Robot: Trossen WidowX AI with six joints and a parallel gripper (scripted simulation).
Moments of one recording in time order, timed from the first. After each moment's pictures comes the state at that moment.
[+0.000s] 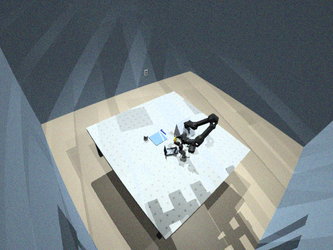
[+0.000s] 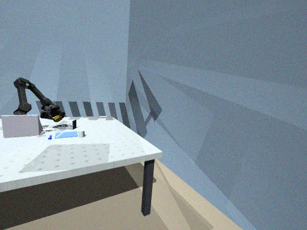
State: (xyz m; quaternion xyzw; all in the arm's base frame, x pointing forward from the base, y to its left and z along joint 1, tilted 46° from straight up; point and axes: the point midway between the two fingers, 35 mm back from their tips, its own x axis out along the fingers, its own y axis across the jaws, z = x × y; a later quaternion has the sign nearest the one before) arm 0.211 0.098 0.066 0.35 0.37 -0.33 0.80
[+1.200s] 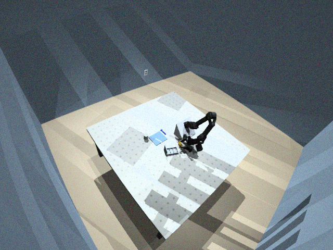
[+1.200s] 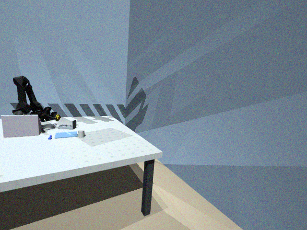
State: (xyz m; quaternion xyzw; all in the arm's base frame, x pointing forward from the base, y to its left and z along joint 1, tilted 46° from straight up) arm 0.192 0.140 0.100 0.39 0.14 -0.13 0.90
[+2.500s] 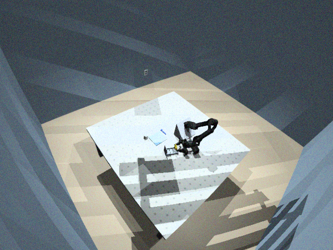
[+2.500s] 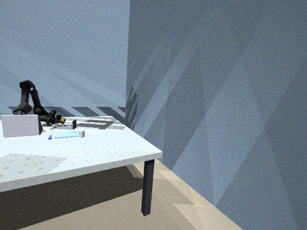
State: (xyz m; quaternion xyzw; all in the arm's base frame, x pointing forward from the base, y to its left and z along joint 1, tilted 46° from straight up) arm 0.230 0.159 0.073 0.40 0.13 -0.13 0.90
